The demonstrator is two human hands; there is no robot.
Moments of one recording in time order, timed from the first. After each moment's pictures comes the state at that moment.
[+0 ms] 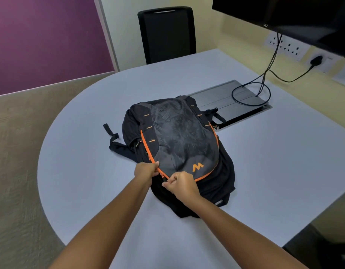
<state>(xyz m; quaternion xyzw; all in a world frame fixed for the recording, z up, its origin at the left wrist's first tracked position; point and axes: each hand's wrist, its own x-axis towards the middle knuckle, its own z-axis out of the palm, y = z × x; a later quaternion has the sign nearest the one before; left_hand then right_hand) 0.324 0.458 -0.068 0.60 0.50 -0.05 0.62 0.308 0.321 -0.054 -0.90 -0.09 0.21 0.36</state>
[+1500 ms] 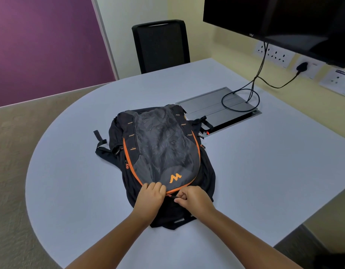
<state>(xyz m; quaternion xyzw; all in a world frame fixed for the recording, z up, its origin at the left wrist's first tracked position) 0.267 0.376 -0.100 1.00 -0.08 0.03 -0.05 0.322 0.217 -0.064 -0.91 -0.22 0.25 0.25</state>
